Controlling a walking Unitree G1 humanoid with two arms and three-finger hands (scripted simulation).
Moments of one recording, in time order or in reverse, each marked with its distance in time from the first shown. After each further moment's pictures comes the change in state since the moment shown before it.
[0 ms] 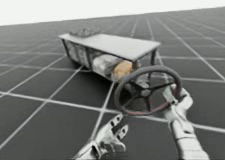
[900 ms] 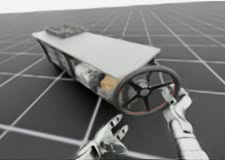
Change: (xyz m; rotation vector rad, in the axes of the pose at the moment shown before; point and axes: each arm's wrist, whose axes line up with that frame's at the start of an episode) left arm -0.003 0.006 -0.001 -0.024 -0.016 -0.004; right arm -0.006 0.011 0.001 -0.021 -0.014 0.026
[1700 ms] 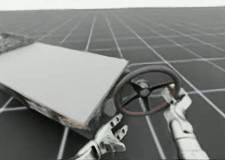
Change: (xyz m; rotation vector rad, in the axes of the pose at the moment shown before) left arm -0.002 0.002 0.000 -0.007 -0.006 0.005; right arm -0.002 0.005 -0.002 -0.006 0.003 0.012
